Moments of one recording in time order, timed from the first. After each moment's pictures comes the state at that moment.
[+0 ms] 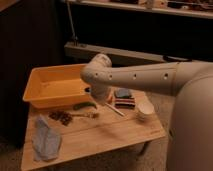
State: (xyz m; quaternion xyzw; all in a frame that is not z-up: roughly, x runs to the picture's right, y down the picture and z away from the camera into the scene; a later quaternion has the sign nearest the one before) arm -0.024 0.047 0.749 -0.25 0.12 0.32 0.90
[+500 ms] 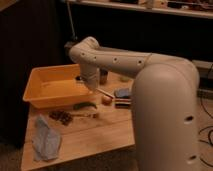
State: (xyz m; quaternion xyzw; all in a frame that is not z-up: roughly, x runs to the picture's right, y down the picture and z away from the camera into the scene) arm -0.074 -0.017 0.791 -0.27 0.12 0.27 0.91
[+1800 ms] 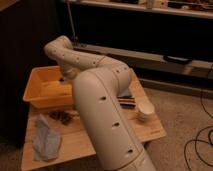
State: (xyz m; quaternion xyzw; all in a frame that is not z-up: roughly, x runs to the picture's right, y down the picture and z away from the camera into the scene) arm -0.181 -0.033 0.863 -0.32 0.14 0.15 0.92
